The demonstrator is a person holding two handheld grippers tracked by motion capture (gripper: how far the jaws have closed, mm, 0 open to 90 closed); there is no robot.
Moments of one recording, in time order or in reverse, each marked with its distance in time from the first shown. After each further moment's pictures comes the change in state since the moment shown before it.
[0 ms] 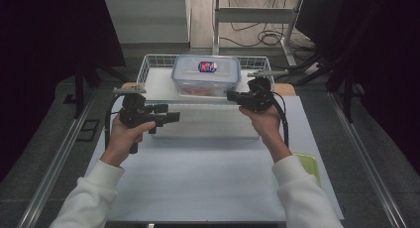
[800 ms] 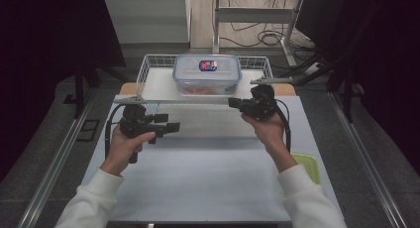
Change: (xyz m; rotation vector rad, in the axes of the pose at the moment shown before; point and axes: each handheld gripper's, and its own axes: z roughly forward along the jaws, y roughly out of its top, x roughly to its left) left arm -0.010 -0.027 -0.002 0.019 -0.008 -0.001; right arm 0.014 -0.019 -0.022 0.002 0.025 -0.011
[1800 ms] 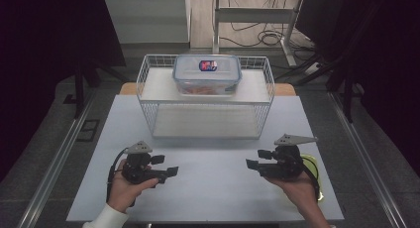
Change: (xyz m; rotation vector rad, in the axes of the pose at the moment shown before) left arm -0.021 -0.103 0.014 0.145 0.124 -0.010; right arm 0.008 -0.127 -0.068 0.153 -0.005 0.028
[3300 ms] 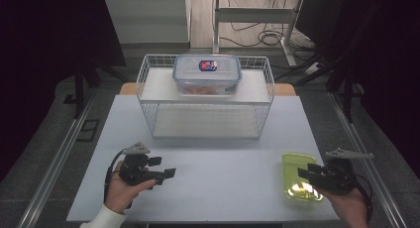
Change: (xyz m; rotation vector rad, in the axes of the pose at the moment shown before) left arm 0.003 -0.002 -0.006 0.019 0.018 -0.020; right arm -0.072 -0.059 -0.083 0.075 -0.288 0.151
